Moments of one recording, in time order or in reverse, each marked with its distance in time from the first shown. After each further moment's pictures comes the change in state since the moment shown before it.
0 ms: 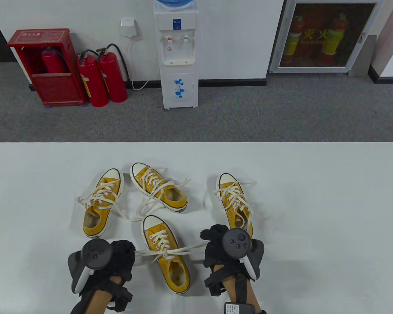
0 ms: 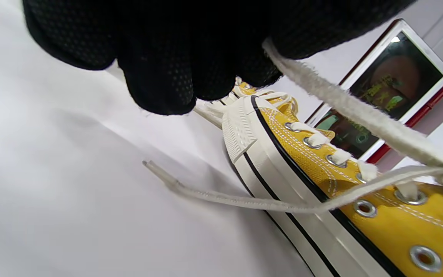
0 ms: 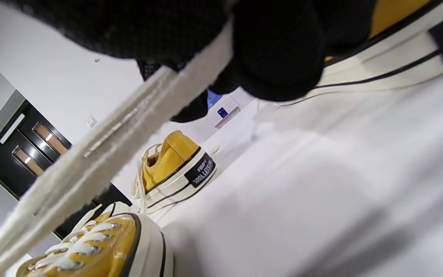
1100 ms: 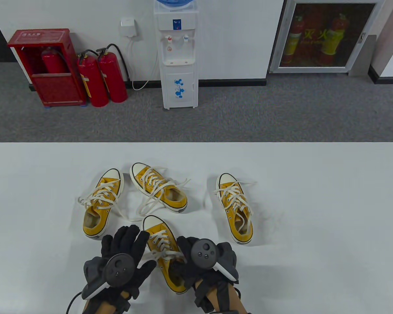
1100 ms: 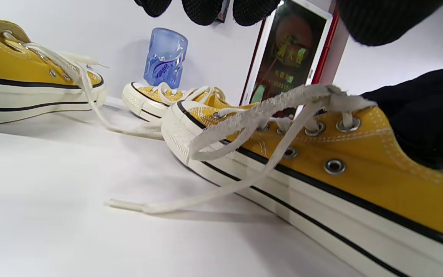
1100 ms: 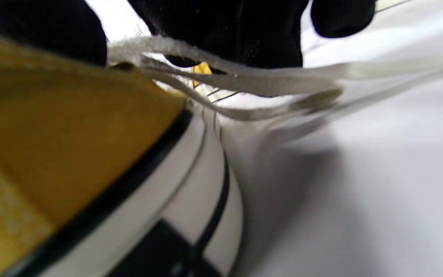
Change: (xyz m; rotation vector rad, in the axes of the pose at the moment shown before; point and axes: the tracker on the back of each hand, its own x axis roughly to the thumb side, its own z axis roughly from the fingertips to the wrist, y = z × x) left_hand 0.048 -0.007 0.024 -0.008 -0.305 -0.366; right_hand 0.034 0.057 0.018 0.304 -0.197 0.183
